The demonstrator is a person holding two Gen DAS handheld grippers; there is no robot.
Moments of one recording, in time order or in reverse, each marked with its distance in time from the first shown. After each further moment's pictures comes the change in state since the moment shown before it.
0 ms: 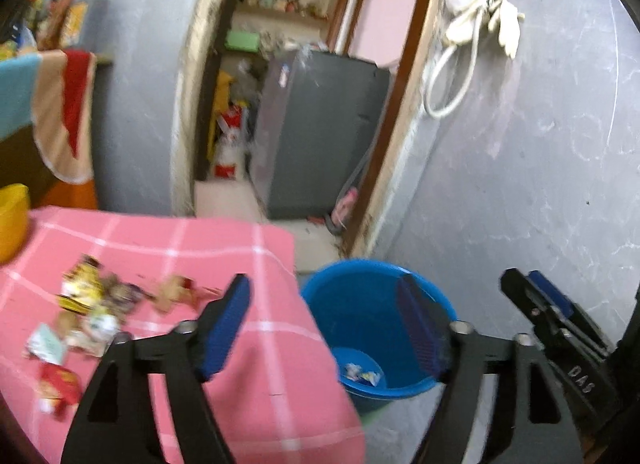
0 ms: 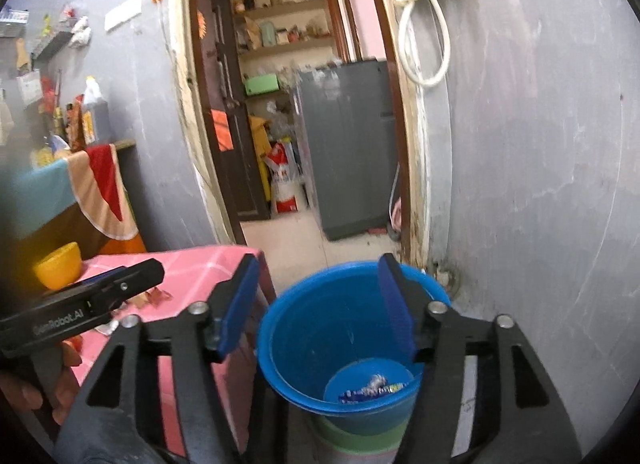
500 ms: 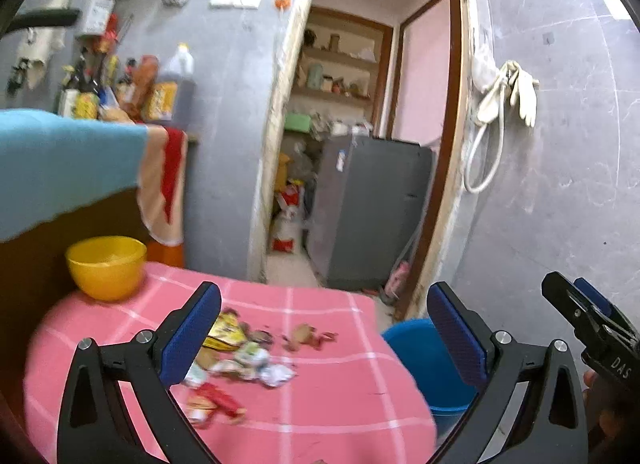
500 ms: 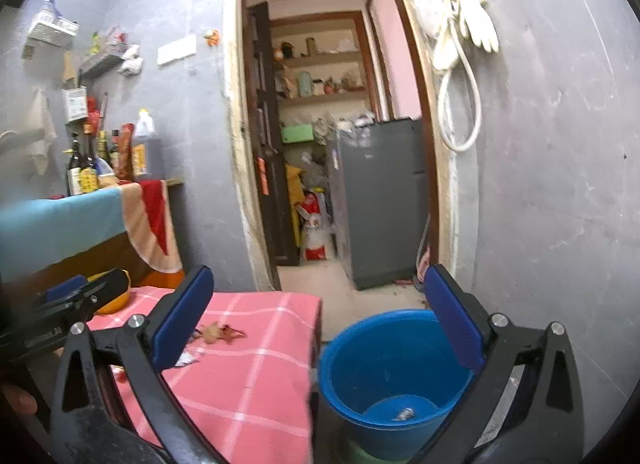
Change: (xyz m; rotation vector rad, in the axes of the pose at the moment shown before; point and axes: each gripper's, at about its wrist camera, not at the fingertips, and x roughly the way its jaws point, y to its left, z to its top) left arm -0.125 0.048 -0.004 0.011 -0.290 0.173; right arm -0.065 0.076 0.012 -0.057 -0.189 0.086
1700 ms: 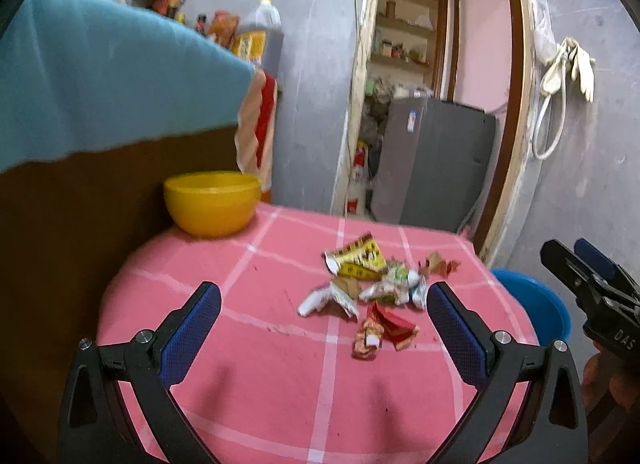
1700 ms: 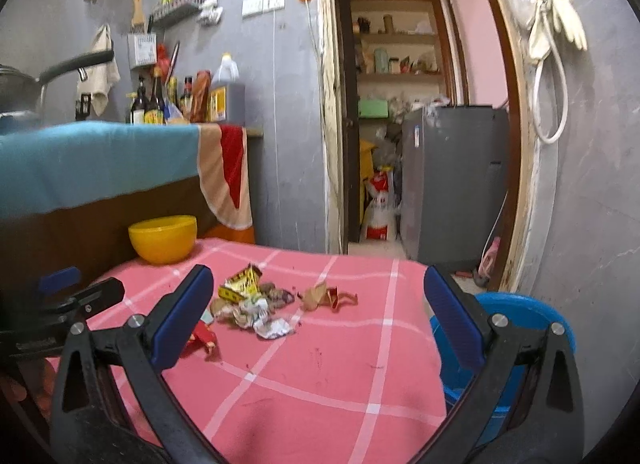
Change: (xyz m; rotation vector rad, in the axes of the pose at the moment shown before) left arm -0.014 0.105 -0.064 -0.035 0.175 0.177; right arm 0.053 0.105 -0.062 -0.126 0.109 0.202
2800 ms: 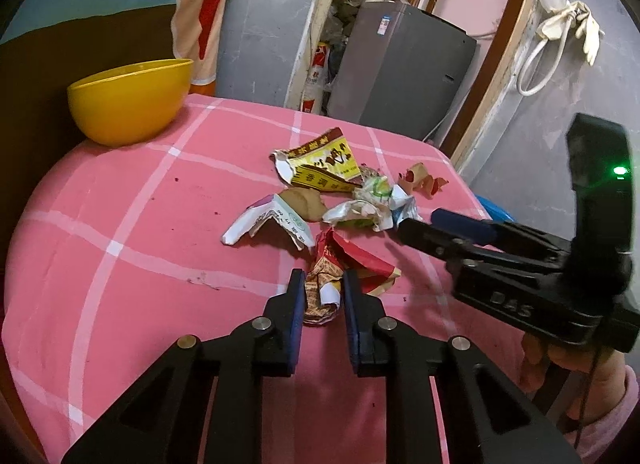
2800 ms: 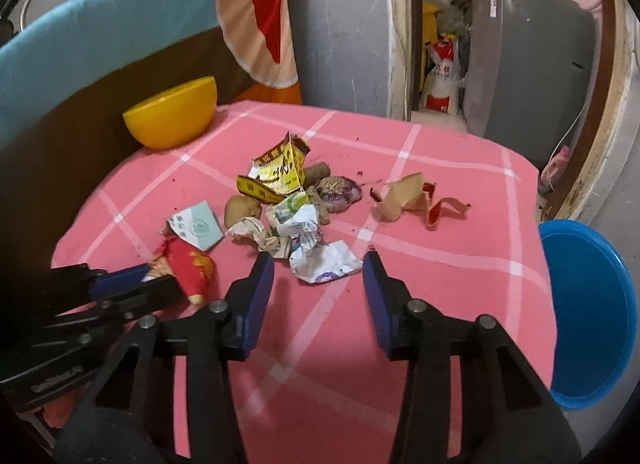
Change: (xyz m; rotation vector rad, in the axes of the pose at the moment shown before) left arm 0.061 0.001 -0.007 -0.035 0.367 -0.184; right arm 0.126 0.027 -0.027 -0.047 0.552 0.193
